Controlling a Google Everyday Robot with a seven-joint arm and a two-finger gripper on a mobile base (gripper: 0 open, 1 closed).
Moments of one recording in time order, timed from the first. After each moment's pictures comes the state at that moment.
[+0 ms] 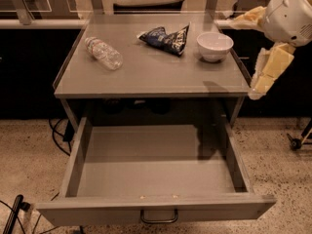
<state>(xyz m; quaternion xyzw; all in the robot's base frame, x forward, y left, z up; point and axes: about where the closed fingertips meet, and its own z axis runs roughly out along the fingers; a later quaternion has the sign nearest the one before) 0.522 -0.183 0.979 -0.71 0.65 0.06 0.27</state>
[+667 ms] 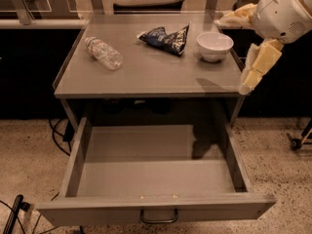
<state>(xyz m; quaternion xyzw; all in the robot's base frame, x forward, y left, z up) 0.535 -0.164 0.982 -0.71 0.63 0.09 0.30</state>
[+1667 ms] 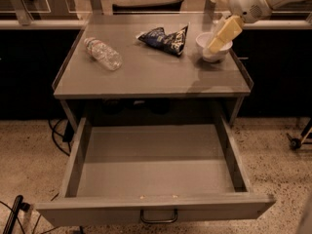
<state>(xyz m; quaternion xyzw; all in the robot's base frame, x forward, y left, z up) 0.662 -0.136 0.993 -0.63 0.64 0.11 0.42</state>
